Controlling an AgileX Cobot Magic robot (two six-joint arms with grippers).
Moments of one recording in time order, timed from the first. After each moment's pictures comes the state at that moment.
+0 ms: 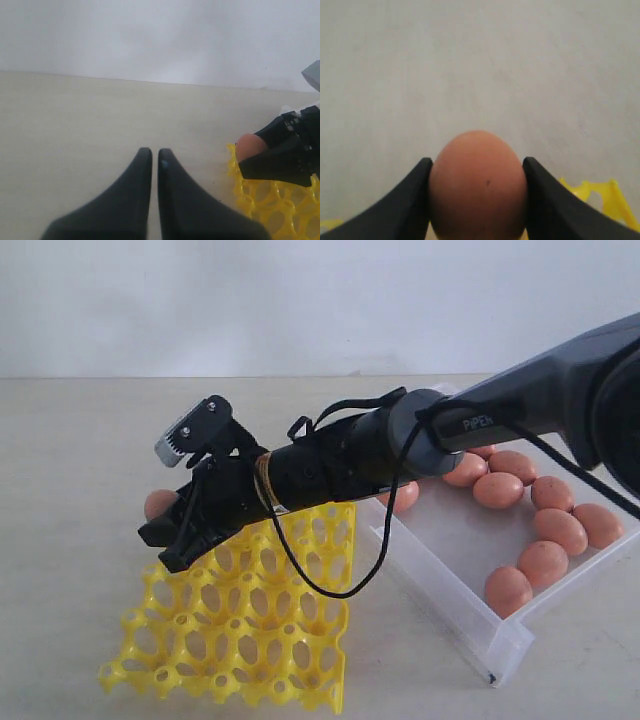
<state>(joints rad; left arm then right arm) 0.00 0.00 0.00 -0.26 0.26 0.18 0.56 2.23 -1.39 -1.32 -0.59 1.05</state>
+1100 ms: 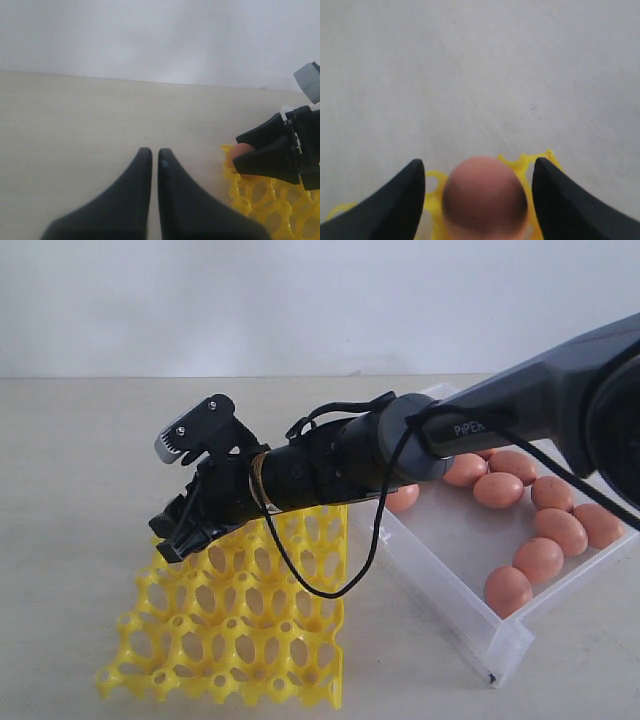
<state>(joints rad) 0.00 0.00 0.00 -0.26 0.26 0.18 0.59 2.23 -1.39 -1.22 -0.43 1.01</state>
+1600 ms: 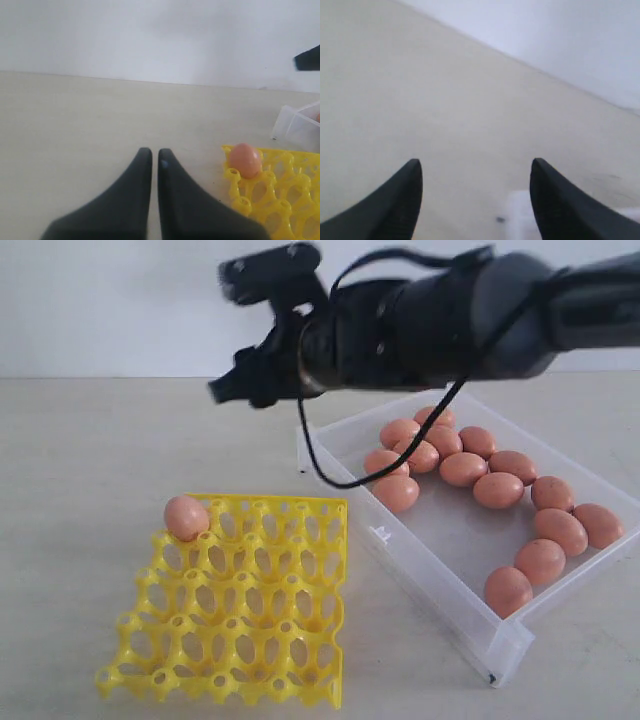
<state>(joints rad) 0.00 0.00 0.00 -0.26 0.26 0.18 0.59 1.92 -1.39 -1.14 0.25 1.18</state>
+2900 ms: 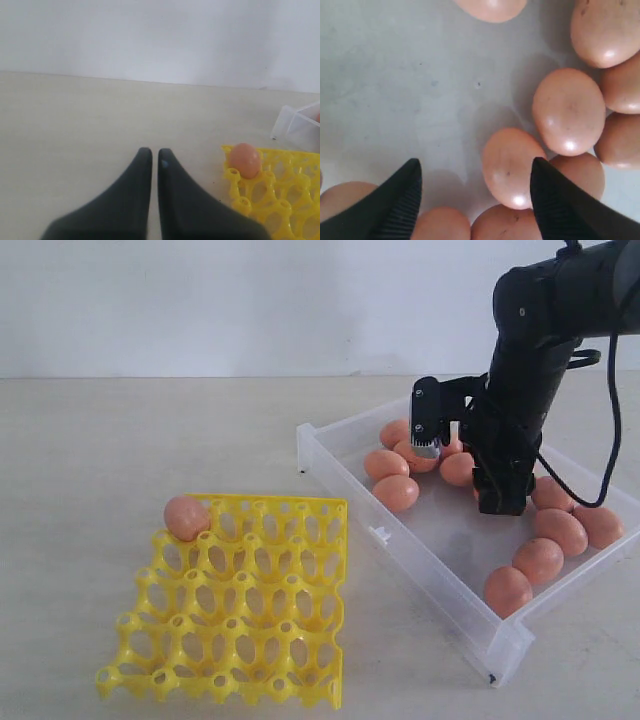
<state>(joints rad) 0.00 0.00 0.00 -0.26 0.26 0.18 0.18 1.96 -1.39 -0.11 0.90 -1.07</state>
